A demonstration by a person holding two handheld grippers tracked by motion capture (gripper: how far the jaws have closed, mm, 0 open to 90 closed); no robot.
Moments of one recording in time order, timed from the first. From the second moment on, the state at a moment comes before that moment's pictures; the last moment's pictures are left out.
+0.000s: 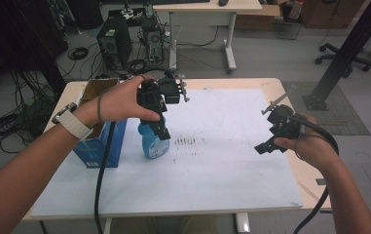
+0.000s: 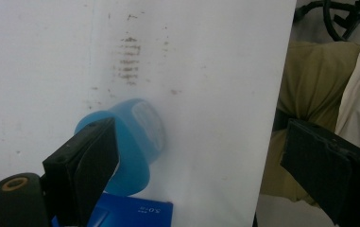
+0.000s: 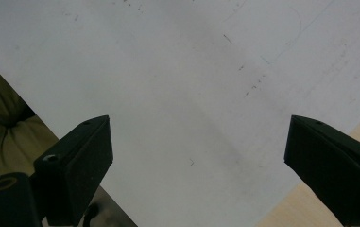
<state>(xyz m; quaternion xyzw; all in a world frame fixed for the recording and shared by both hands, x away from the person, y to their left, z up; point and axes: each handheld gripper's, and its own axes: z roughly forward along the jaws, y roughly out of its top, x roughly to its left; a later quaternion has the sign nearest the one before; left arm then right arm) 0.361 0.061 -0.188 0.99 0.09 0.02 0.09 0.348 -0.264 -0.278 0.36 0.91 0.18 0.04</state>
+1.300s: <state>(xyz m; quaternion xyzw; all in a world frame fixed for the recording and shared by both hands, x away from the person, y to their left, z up) 0.382 0.076 -0.174 0.97 0.23 0.04 0.09 0.349 -0.265 -0.280 0.36 0.91 0.18 0.04</state>
